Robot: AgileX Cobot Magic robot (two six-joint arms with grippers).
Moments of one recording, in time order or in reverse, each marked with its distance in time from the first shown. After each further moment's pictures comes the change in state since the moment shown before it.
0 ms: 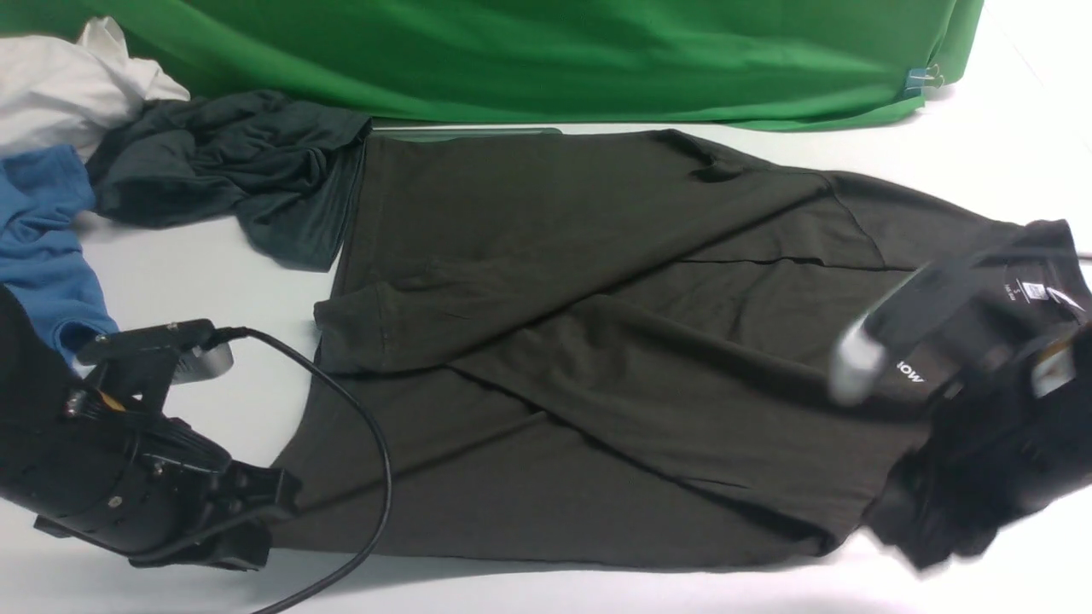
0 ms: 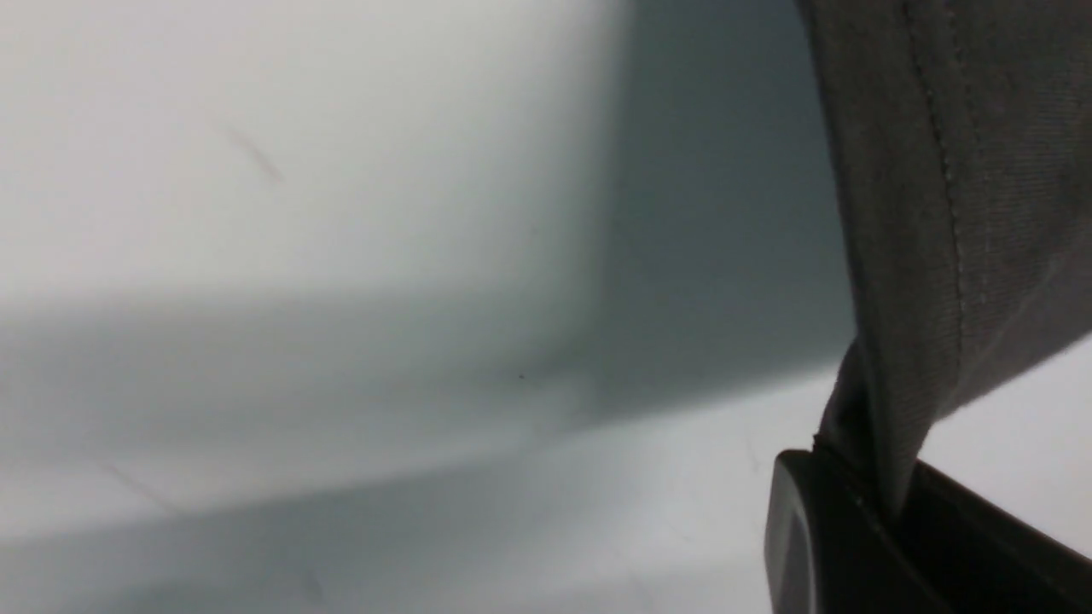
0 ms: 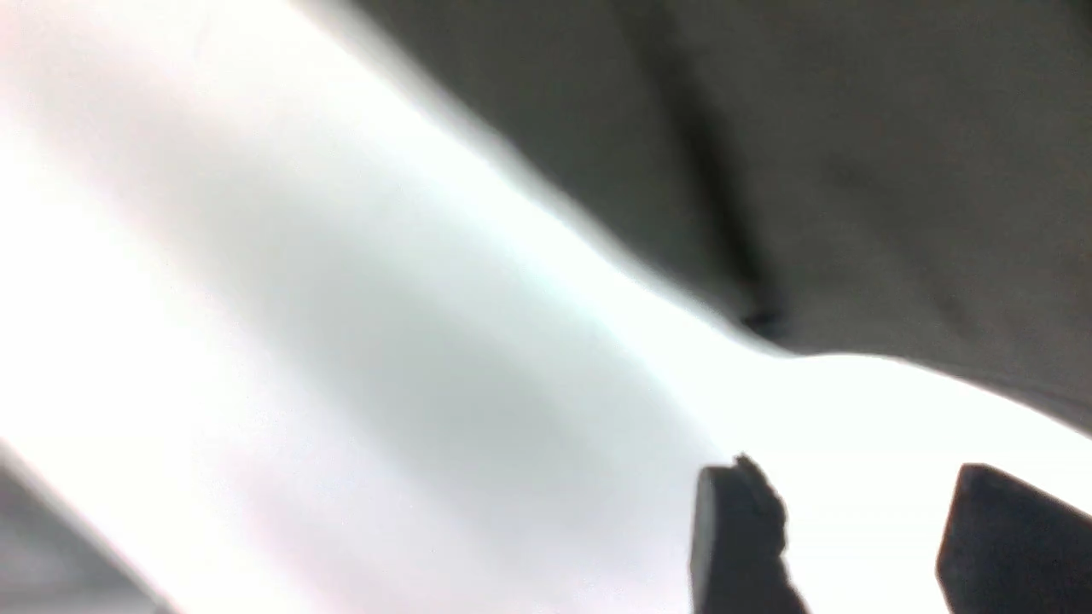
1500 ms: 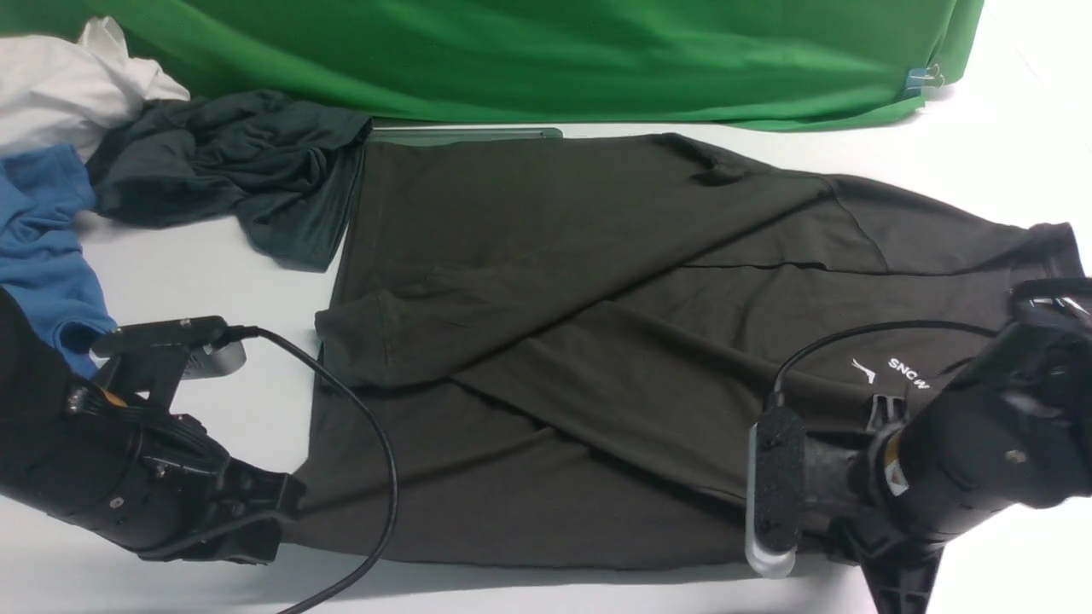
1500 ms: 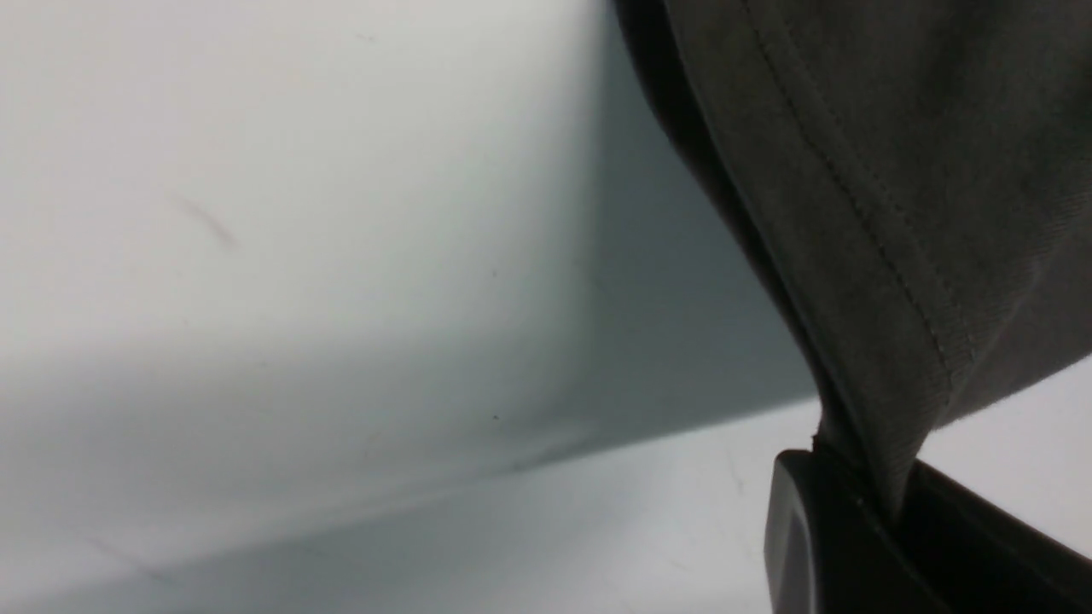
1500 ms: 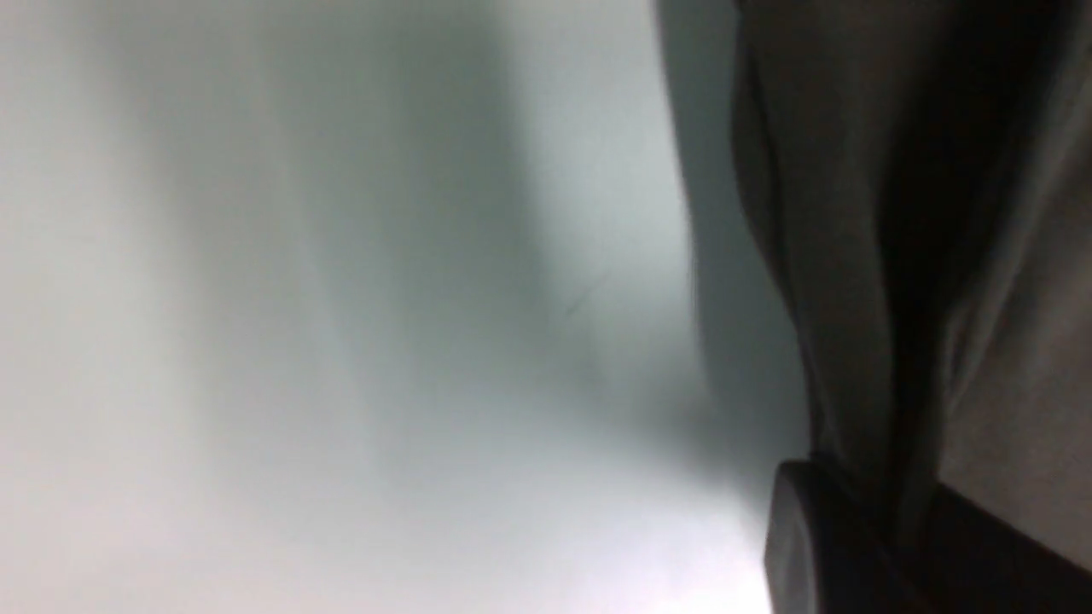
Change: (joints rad) right arm 0.134 0.216 0.079 -0.300 -0.272 -0.209; left arm 0.000 -0.007 0.004 -0.030 -0.023 0.097
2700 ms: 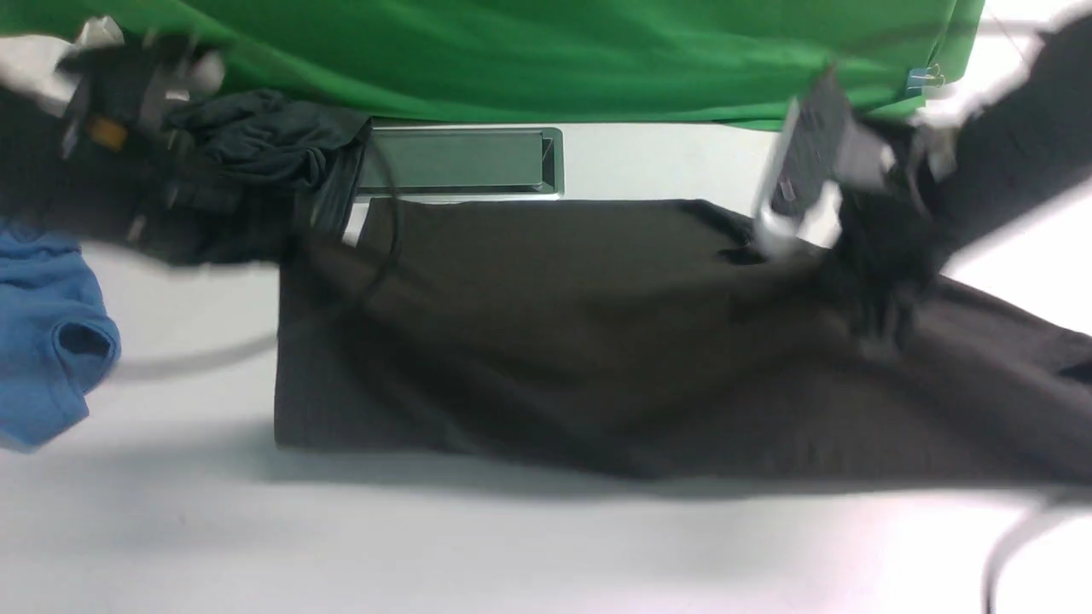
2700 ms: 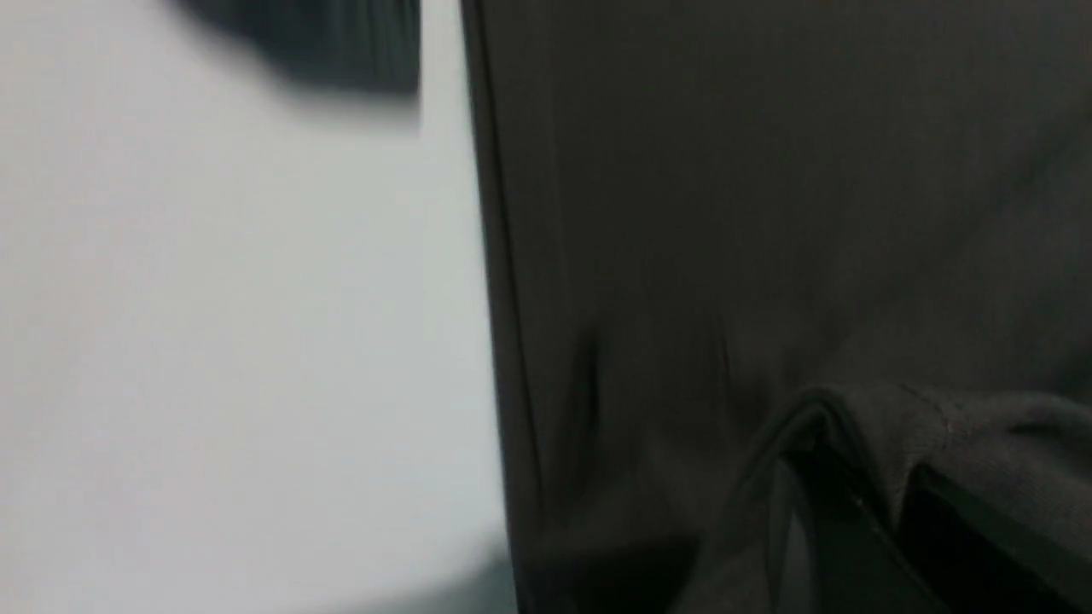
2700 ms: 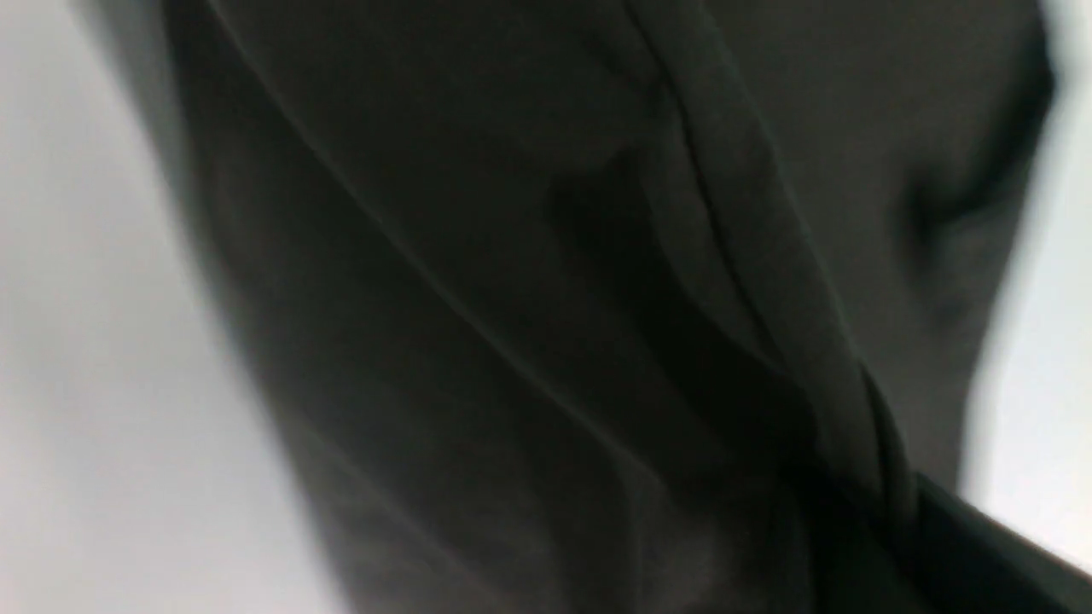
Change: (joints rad) right arm -0.215 0.105 -0.613 0.133 0.218 -0.181; left arm 0.000 0.219 -0.505 0.045 -0.160 -0.028
